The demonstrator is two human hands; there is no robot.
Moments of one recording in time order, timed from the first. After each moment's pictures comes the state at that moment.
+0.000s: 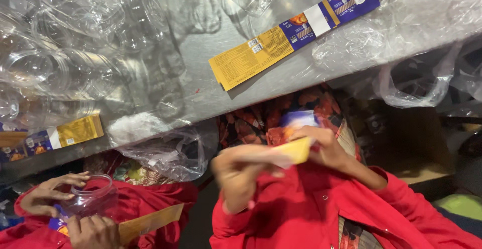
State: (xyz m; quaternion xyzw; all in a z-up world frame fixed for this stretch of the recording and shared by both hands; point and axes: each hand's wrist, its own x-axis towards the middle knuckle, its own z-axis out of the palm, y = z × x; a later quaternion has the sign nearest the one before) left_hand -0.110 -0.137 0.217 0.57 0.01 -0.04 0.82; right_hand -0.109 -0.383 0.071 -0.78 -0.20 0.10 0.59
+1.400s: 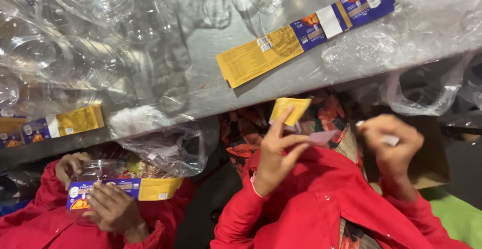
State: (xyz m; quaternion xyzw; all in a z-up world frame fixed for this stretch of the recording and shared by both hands) left_hand -0.093 -0.181 0.162 0.80 -0.09 -0.02 0.59; right_hand -0.106 -0.438 0.129 -0.79 0.02 -0.10 0.60
